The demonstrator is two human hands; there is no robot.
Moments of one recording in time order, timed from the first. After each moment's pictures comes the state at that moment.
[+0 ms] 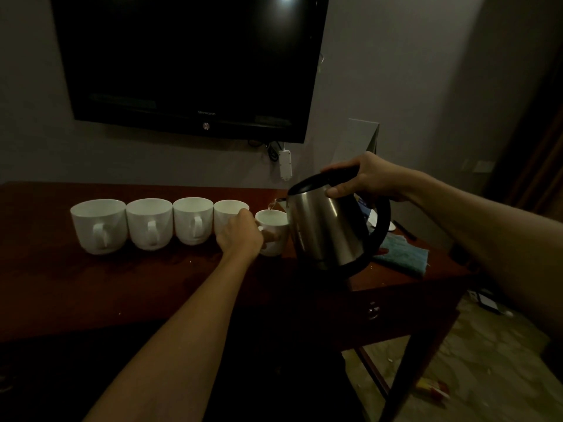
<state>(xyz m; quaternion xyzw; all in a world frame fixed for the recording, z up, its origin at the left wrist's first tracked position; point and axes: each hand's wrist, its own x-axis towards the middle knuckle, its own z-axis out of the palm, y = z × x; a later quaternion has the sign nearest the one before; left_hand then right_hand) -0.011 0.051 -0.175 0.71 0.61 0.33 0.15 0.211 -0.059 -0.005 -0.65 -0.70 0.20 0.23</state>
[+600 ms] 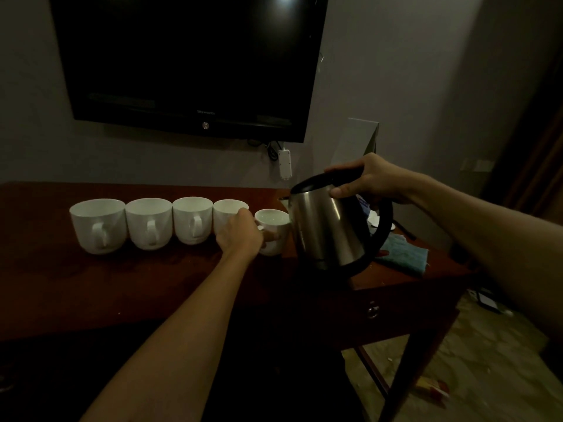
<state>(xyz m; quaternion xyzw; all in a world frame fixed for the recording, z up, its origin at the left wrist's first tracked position) -0.015 0.035 -0.166 0.71 0.59 0.34 0.18 0.214 -0.066 -0.008 -0.65 -0.68 0.22 0.25</state>
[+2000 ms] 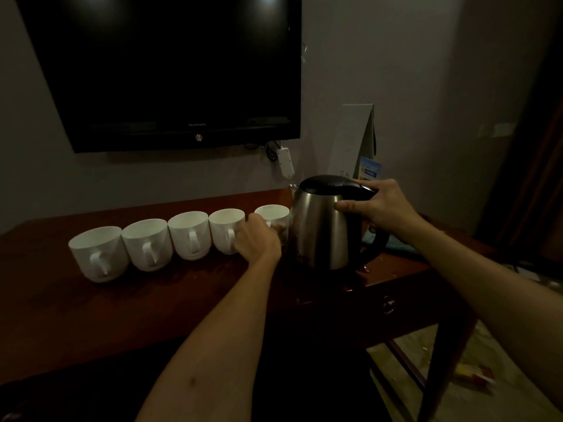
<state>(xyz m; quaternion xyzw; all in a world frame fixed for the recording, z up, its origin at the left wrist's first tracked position) 0.040 0.037 -0.165 0.63 0.66 0.39 0.12 0.241 -0.080 -0.095 -0.59 -0.62 0.15 0.50</state>
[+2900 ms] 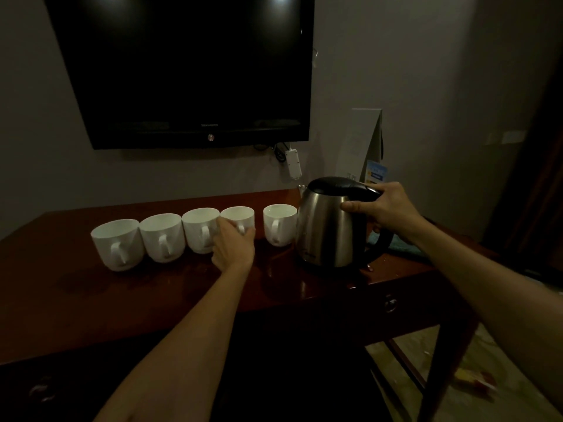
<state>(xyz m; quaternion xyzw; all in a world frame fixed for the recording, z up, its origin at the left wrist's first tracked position) -0.024 0.020 -0.167 0.54 0.66 0.47 0.23 0.235 -0.084 -0.092 -0.59 -0.60 0.17 0.51</state>
